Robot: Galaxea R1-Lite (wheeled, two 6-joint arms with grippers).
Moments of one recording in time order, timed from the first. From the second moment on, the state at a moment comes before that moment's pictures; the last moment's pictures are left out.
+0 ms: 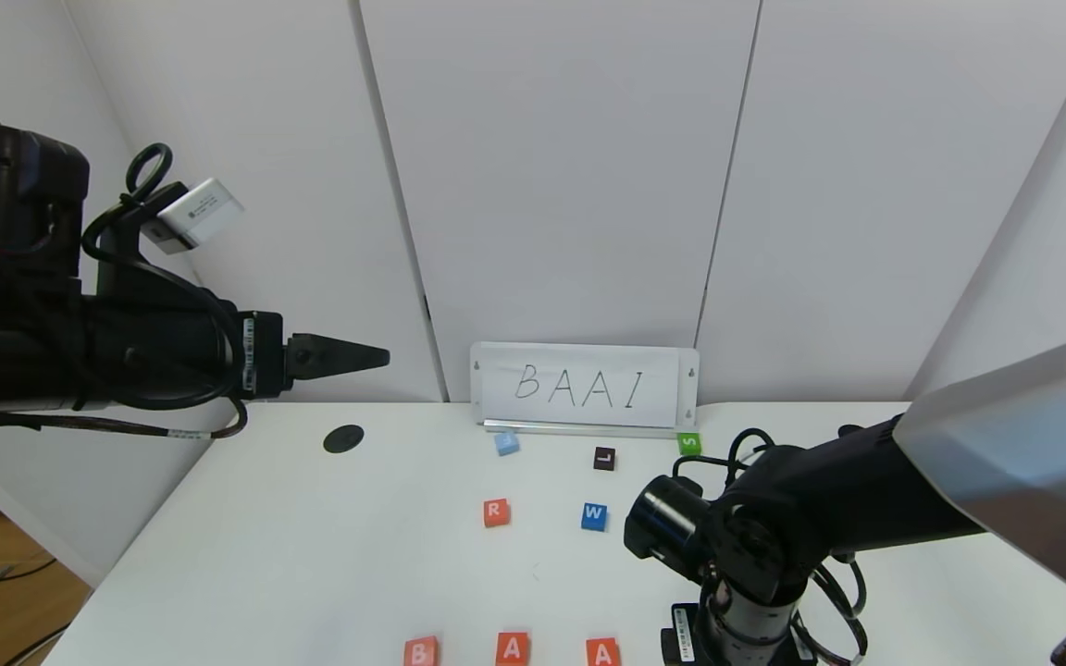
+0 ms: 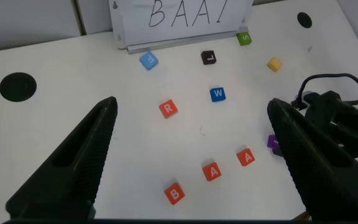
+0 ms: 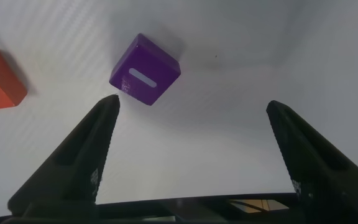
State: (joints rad) left arm -0.15 1.50 -1.15 0.16 -0.36 -0.07; right arm 0.72 2.21 -1.28 0.63 -0.12 0.80
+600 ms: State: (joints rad) left arm -0.14 1.49 -1.15 0.16 -0.36 -0.07; right arm 0.72 2.23 -1.30 0.63 -0.12 0.80
